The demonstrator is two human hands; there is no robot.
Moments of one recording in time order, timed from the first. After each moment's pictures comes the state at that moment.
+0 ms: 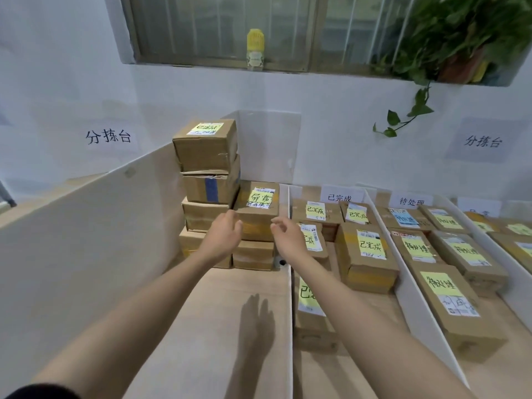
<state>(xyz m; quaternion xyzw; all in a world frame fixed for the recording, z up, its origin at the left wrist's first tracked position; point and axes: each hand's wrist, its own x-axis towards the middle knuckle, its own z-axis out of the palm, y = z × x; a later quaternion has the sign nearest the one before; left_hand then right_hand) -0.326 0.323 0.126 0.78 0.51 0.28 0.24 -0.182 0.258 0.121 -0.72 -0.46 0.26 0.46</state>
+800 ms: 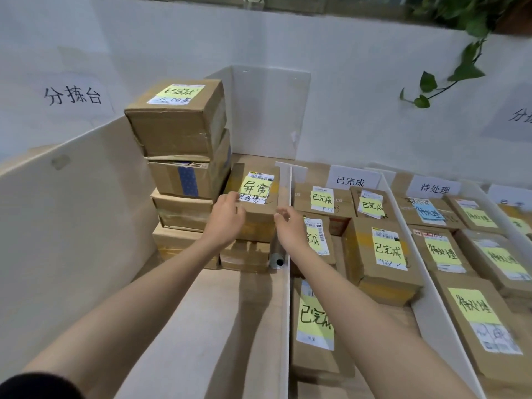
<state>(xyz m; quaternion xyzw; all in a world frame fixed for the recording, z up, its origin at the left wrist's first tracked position) -0.251 0.430 0.082 0.75 0.54 0.29 0.26 -0.121 0.372 0.070 -0.74 -0.39 0.30 0.47</state>
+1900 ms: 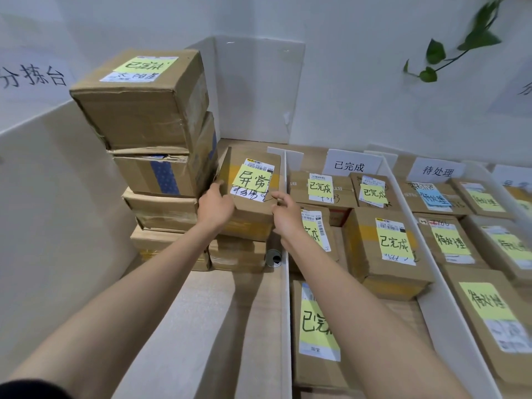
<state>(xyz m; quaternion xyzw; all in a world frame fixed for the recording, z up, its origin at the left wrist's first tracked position) -0.231 0.483 0.065 0.65 0.61 0.27 0.36 -0.102 0.424 0.043 -0.69 -0.26 0.41 0.54</state>
